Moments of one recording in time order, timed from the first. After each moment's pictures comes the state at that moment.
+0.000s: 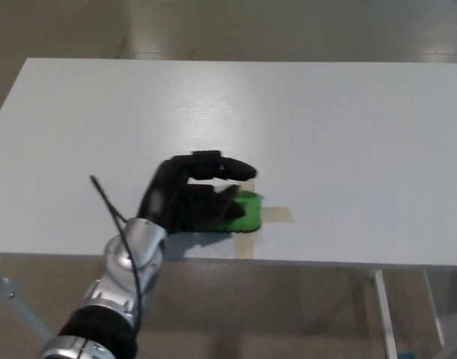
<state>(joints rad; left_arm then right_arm) -0.65 0.09 -0.16 1.01 0.01 -0.41 -0.07 0.11 -0.21 -0.04 0.97 -0.11 -0.60 -0.11</state>
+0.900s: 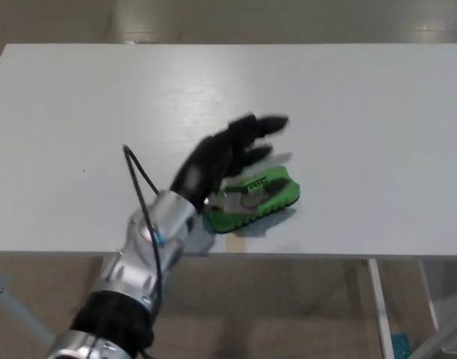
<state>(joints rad) -0.64 0.08 -0.18 0.70 0.01 -0.21 -0.19 0.11 -0.20 -0.05 0.97 -0.10 -0.60 -0.08</state>
